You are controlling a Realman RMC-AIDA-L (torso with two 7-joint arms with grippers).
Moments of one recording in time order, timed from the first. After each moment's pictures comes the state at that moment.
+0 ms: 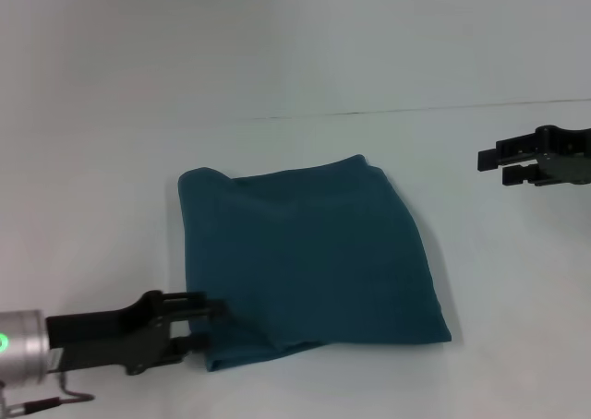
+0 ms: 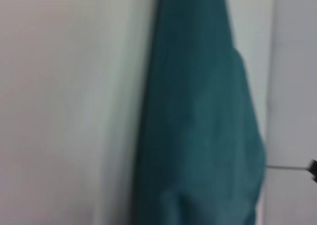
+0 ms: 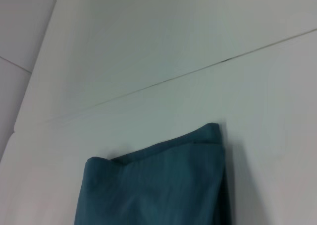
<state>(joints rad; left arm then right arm) -0.51 -2.14 0.63 0.69 2.21 1.53 -2.63 0.70 1.86 -0.62 -0.74 -2.32 -1.47 2.57</state>
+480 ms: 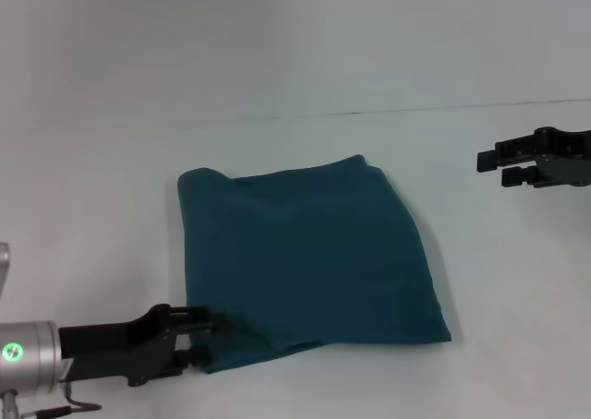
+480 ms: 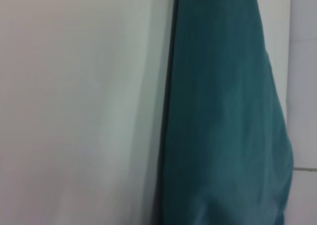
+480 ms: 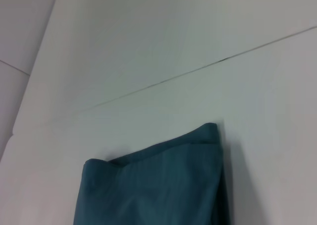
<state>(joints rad) -0.52 -2.14 0.67 0.62 2.22 1.43 -2.62 0.70 1.86 -0.62 -0.73 -2.32 -1.46 2.57</state>
